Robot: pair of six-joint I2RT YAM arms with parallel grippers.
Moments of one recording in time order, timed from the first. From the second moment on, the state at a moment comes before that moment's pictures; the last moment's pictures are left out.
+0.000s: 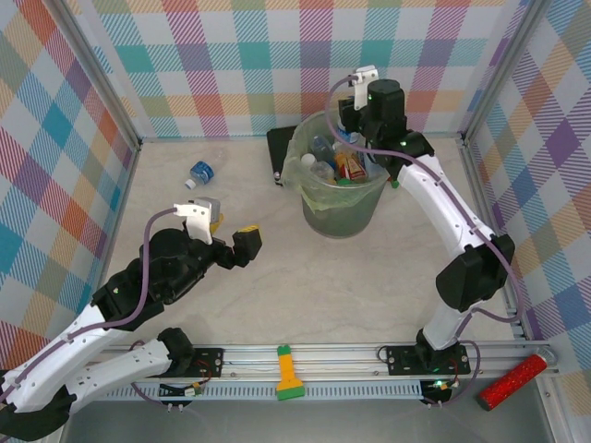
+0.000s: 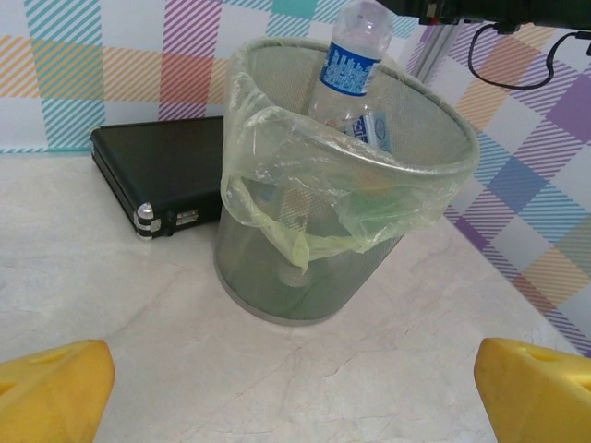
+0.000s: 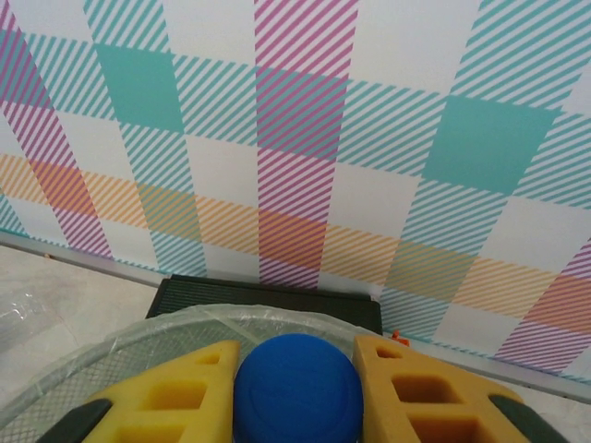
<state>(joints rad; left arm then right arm) -0.88 0.68 0.95 -0.53 -0.30 -0.39 0.43 1.71 1.82 -0.35 0.16 -0.03</state>
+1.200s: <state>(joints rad) -0.88 0.65 0.94 -0.55 -0.33 -0.40 0.41 1.71 1.63 -0.10 0.03 0.00</state>
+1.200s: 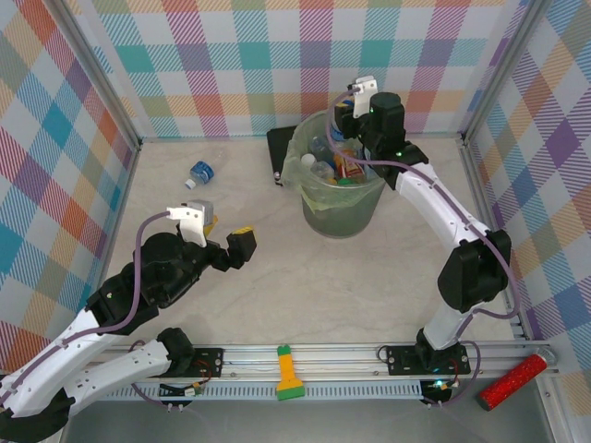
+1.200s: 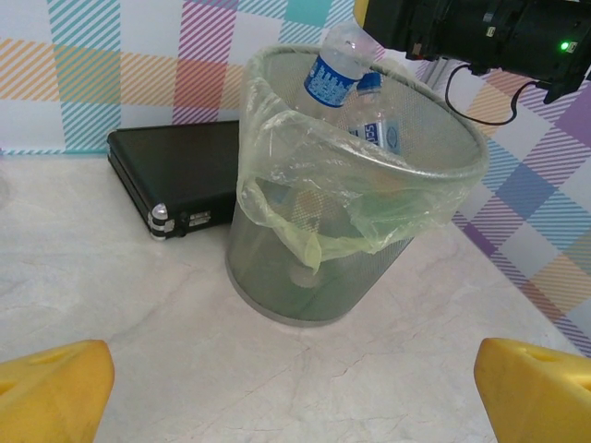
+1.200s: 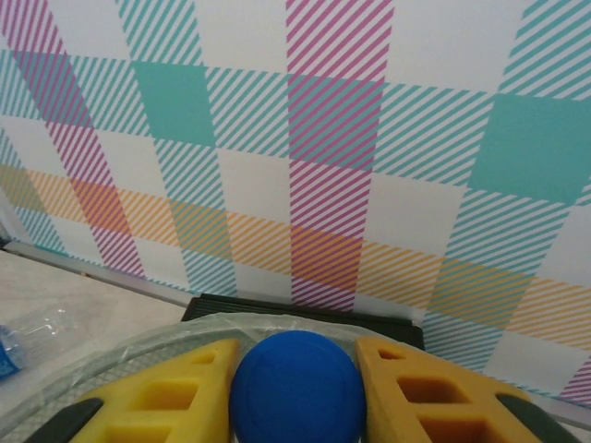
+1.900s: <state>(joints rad) -0.88 0.62 0.93 -0.56 -0.33 -0.40 0.41 1.73 1.60 -0.11 0.06 -0.11</state>
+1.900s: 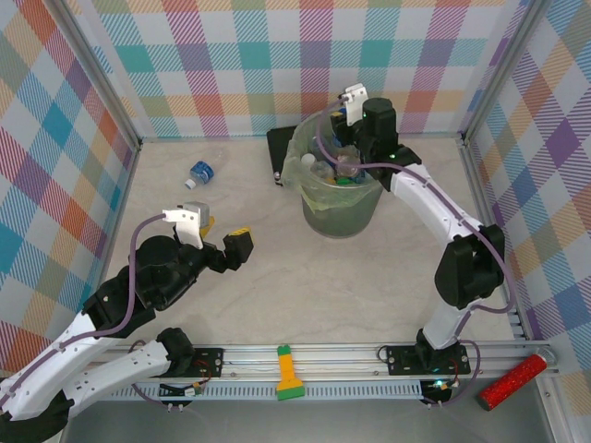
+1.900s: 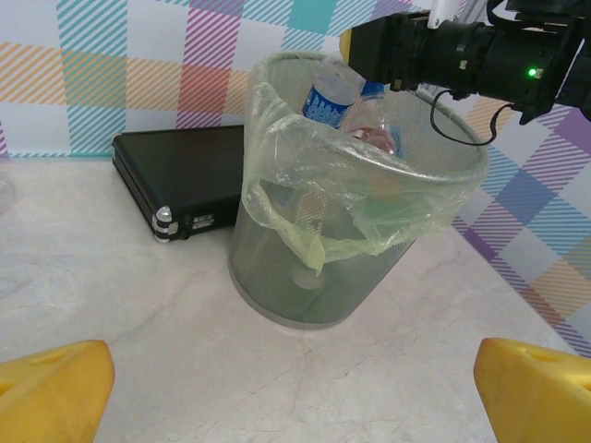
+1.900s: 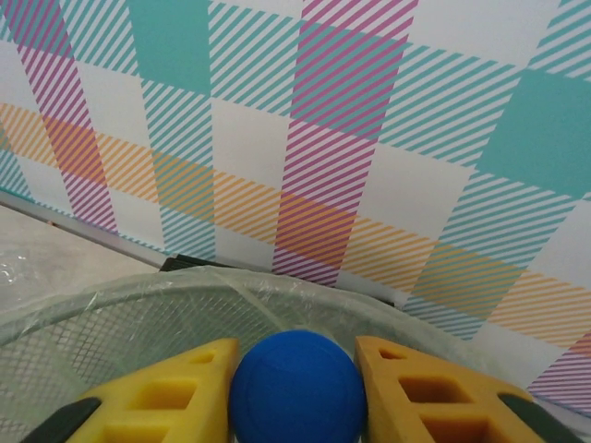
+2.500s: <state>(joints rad) -0.88 0.61 0.92 -0.56 -0.33 -0.40 0.38 1.68 1.63 -0.28 -0.08 0.05</state>
